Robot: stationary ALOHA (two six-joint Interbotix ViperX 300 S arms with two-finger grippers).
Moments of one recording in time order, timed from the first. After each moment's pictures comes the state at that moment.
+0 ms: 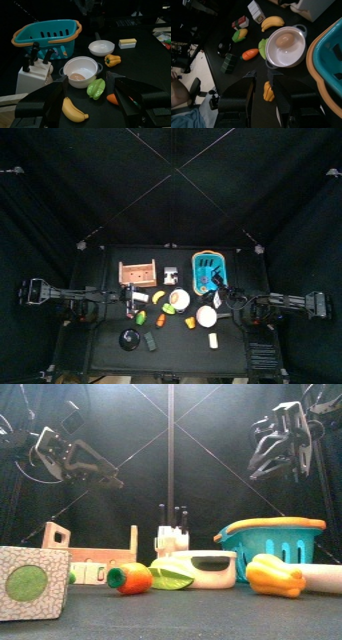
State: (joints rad) left arm 0.14 -0.44 1.16 0.14 -0.55 0.01; right arm -0.19 -0.71 0.96 0.35 0.31 0.39
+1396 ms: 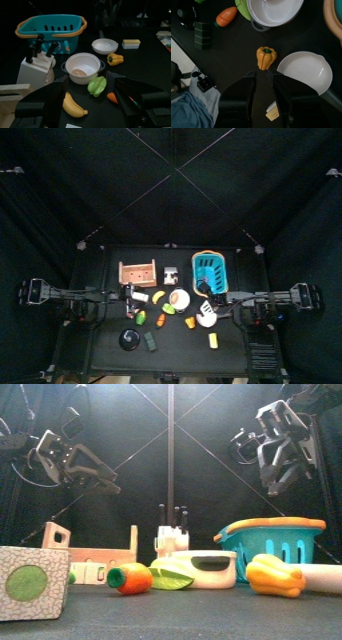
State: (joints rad) left arm 0.14 -0.44 1.17 0.07 -0.55 0.01; right arm -0.03 -0.46 0.76 0.12 0.67 0.83
